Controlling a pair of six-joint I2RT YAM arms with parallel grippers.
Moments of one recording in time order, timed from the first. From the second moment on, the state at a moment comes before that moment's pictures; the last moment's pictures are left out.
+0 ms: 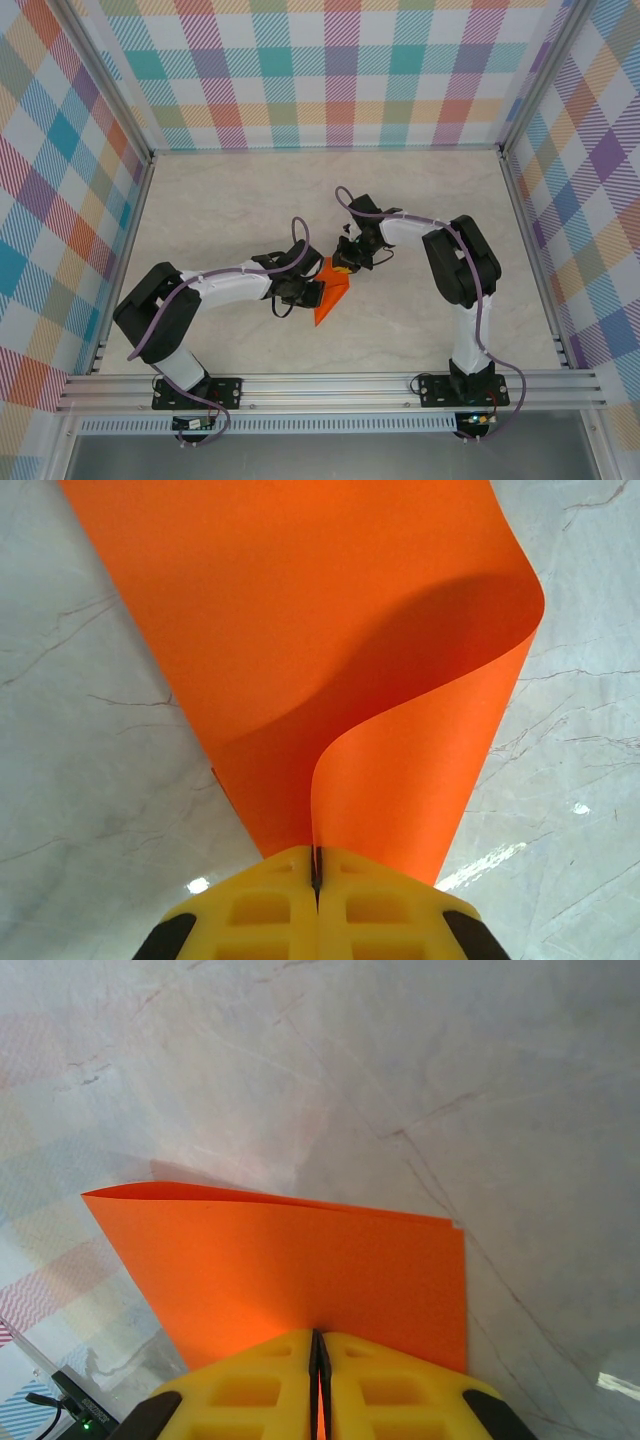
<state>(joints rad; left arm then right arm) -0.79 1.63 0.89 -0.40 0.16 -0.55 0.54 2.03 1.29 -0.55 -0.54 0.68</state>
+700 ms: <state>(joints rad) -0.79 1.66 0.90 -0.40 0.16 -0.56 0.54 2.03 1.29 -0.55 -0.54 0.68</state>
